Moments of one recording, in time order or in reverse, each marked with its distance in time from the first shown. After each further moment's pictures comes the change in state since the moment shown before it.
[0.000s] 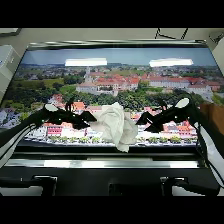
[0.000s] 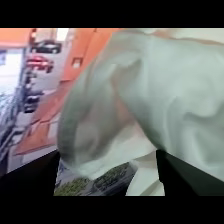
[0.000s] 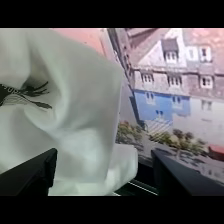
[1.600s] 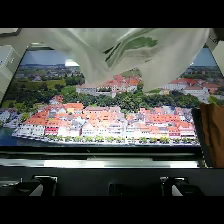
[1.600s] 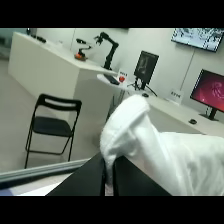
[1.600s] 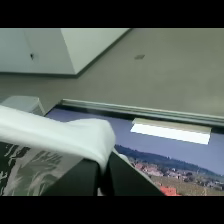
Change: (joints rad) left arm 0.146 0.730 0.666 -0.021 0.230 0.209; right arm -0.045 0.543 0.759 0.004 -0.279 -0.171
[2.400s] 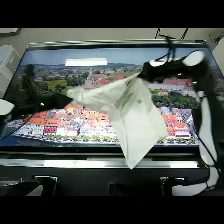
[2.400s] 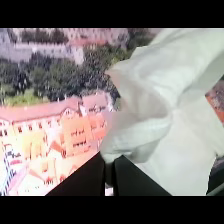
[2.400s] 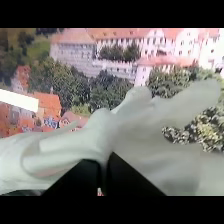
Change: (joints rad) left arm -0.039 -0.184 -0.669 0.141 -0.164 -0.027; right arm 0.136 -0.779 0.007 0.011 0.189 0.197
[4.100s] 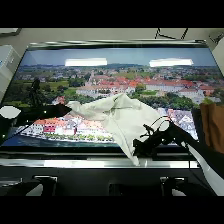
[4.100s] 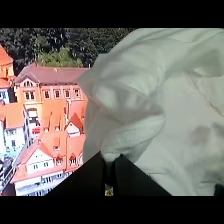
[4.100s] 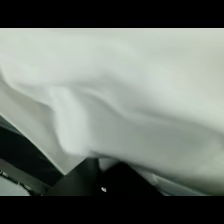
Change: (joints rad) left arm 0.075 -0.026 -0.084 0.001 -0.005 0.016; right arm 0.132 0.336 -1.089 -0.077 0.012 0.058
